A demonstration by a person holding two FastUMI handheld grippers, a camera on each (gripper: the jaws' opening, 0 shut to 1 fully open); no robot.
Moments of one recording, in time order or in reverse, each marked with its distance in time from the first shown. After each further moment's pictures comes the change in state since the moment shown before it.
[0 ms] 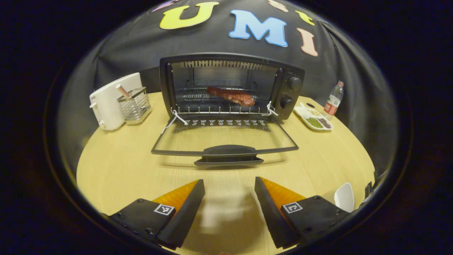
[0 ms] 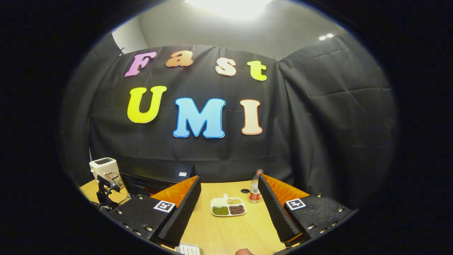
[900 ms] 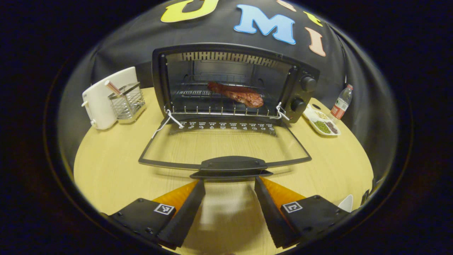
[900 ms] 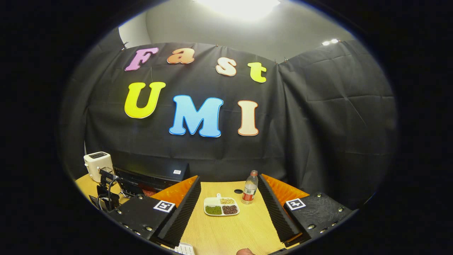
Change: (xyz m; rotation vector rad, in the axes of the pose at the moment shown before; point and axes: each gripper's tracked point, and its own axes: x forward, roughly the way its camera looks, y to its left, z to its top) left arm 0.020 0.007 0.023 -0.038 0.006 0.001; right arm -0.001 0.009 -0.002 -0.047 -0.006 -0.013
